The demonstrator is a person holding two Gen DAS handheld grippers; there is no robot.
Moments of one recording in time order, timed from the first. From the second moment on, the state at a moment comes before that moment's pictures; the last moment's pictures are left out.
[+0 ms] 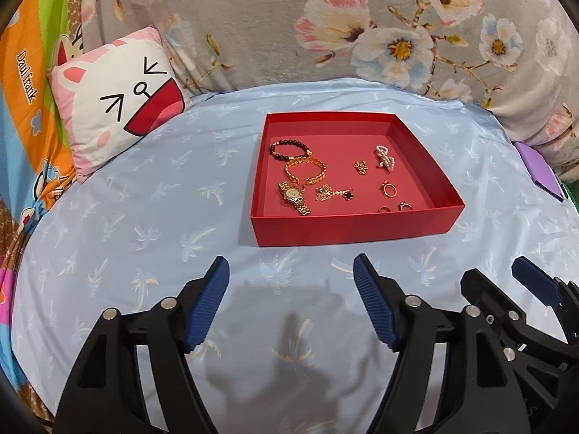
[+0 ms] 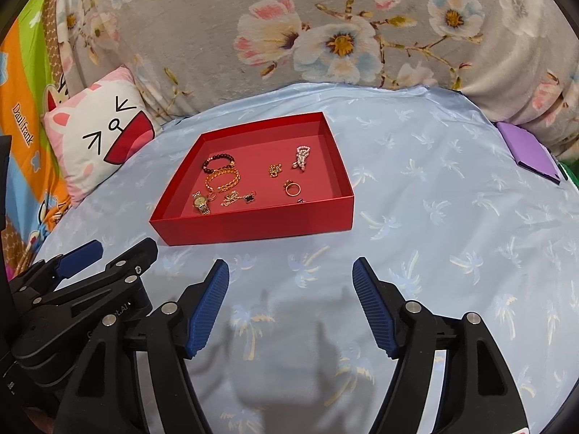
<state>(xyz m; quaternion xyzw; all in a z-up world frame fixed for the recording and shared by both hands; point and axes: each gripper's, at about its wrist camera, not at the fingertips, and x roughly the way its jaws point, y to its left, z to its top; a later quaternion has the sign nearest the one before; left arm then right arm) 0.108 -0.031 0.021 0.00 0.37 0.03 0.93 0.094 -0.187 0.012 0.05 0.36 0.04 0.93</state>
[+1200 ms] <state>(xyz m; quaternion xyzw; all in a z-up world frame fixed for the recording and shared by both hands) 0.100 -0.029 0.026 0.01 0.36 0.04 0.93 0.088 -0.188 0.017 0.04 0.35 0.03 0.93</state>
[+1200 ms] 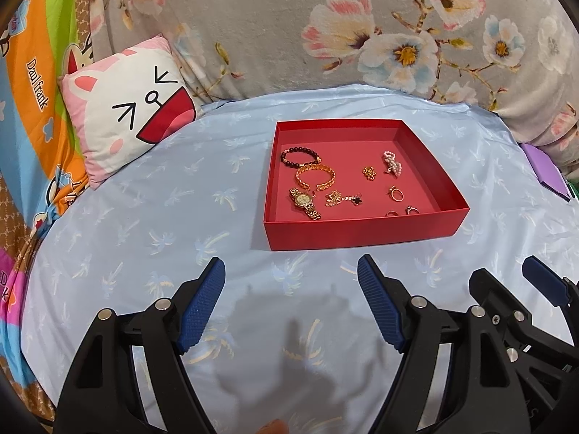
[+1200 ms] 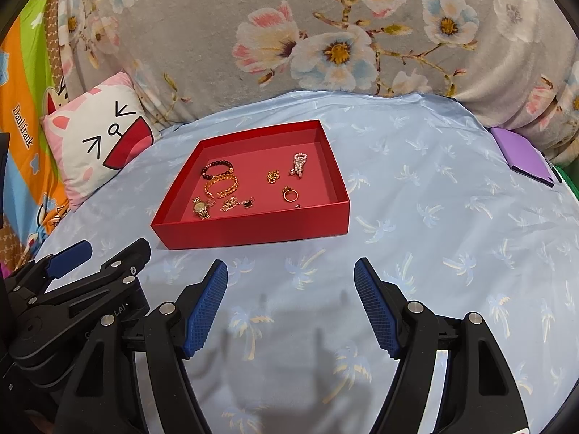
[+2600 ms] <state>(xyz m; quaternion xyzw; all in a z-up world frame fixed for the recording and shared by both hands) 0.100 -0.029 0.029 0.03 0.35 0.04 0.94 0.089 -0.183 0.019 0.04 0.35 0.03 0.94</state>
